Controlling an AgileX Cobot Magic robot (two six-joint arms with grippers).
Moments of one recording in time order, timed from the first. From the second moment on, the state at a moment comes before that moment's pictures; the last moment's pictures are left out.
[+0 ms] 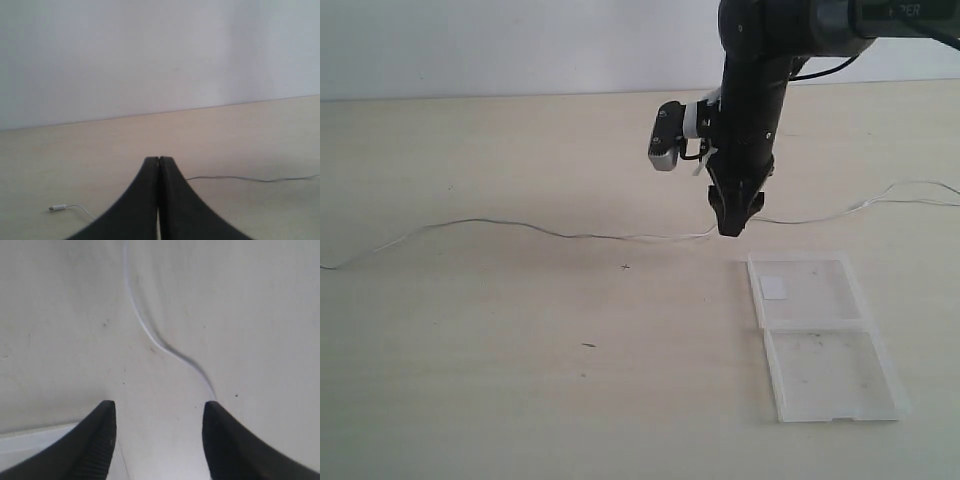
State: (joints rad) left arm -0.02 0.01 0.00 0.10 0.15 -0.03; right arm 0.42 2.22 -1.69 0.00 1.13 -0.93
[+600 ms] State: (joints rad) left arm -0.02 0.01 0.00 0.10 0.15 -0.03; right arm 0.45 2.22 -1.69 0.14 1.02 -1.17
